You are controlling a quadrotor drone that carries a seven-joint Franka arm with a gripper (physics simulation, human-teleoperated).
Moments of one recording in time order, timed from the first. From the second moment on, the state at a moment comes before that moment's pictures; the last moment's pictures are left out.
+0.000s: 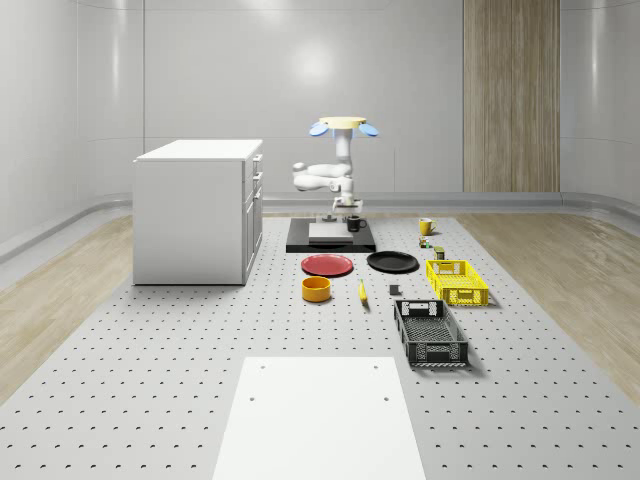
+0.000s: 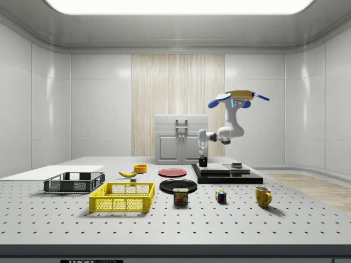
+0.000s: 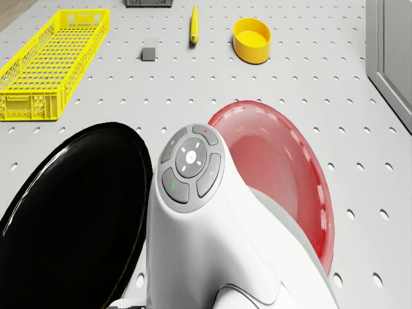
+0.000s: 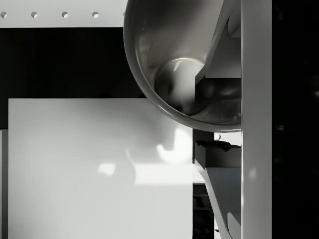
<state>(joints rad) -1.17 -1.46 1.35 -2.90 -1.81 1.51 1.72</state>
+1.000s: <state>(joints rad) -1.18 -1.49 1.35 -2.89 -1.80 1.54 1.73</state>
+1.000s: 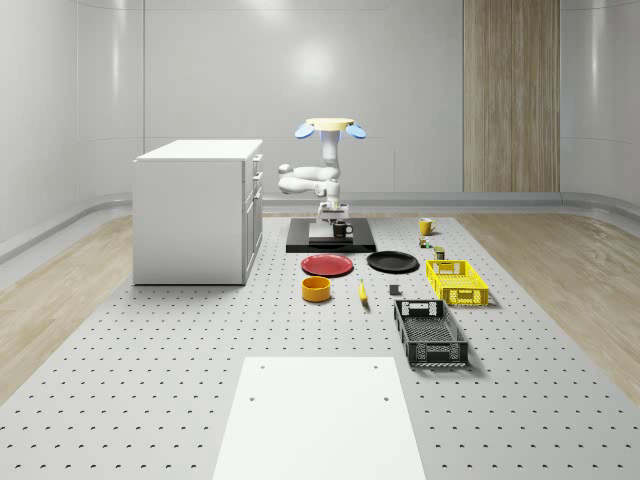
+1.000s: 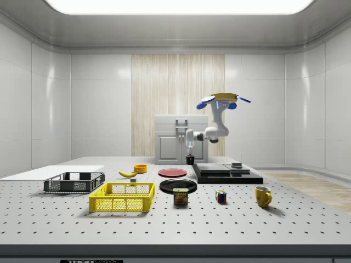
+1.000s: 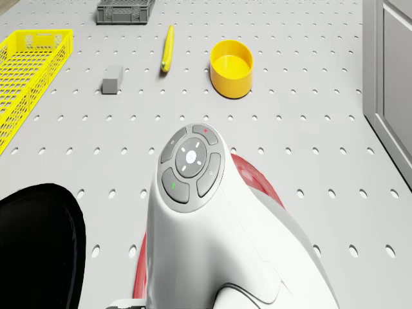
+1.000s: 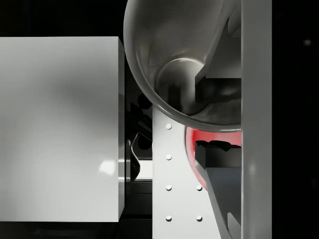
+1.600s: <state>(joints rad) -1.18 -1.50 1.35 -2.89 -1.80 1.55 1.73</state>
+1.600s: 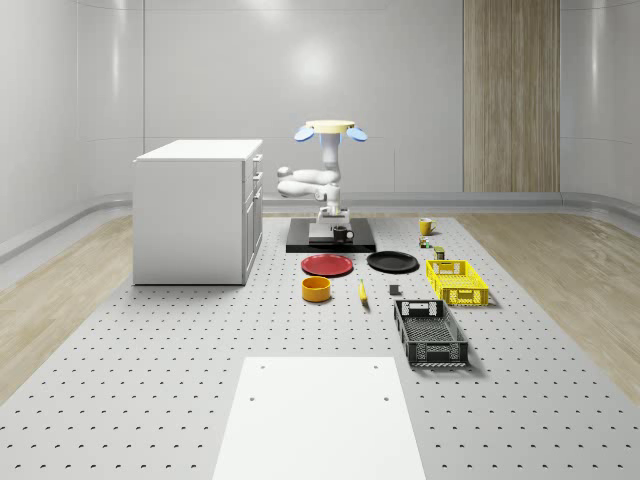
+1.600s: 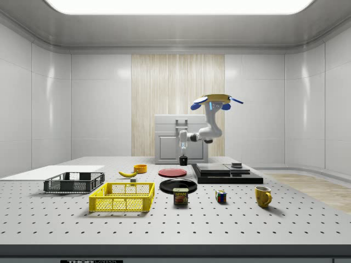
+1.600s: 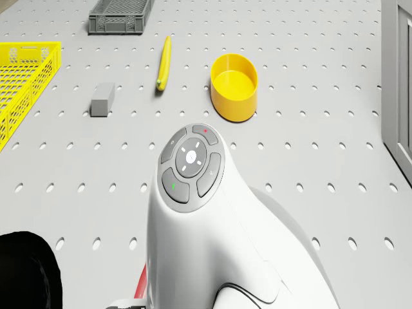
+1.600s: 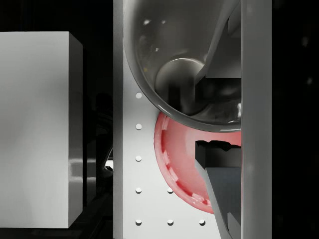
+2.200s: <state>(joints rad) -1.19 -1.51 1.36 -2.89 -1.79 1.57 1.73</state>
